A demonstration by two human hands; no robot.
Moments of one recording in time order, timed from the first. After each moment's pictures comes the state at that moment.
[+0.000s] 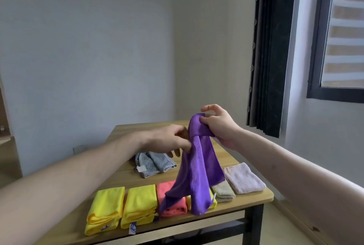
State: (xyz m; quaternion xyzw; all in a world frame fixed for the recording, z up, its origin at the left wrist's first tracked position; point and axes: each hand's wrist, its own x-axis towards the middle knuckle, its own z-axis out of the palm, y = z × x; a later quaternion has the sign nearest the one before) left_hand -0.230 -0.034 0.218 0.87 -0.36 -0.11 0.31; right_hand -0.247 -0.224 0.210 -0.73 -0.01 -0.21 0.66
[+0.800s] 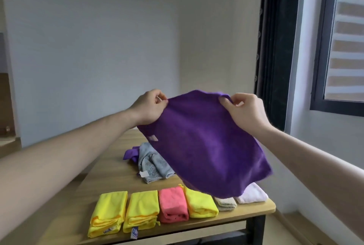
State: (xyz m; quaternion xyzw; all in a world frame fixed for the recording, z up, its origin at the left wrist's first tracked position) left_hand -0.193 0.009 0.278 0.85 -0.26 0.23 0.40; right_hand -0.278 -0.267 0.257 -0.82 0.03 -0.47 0.33
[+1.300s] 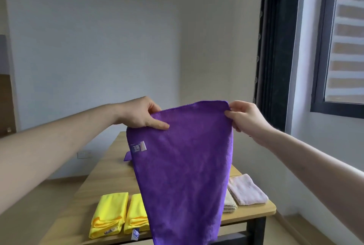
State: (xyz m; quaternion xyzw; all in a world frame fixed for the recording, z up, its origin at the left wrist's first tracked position) left_hand -0.233 0.043 0.298 0.90 -0.32 0.00 0.28; right_hand -0.286 -0.273 0.253 -0.82 -0.02 -0.30 0.49
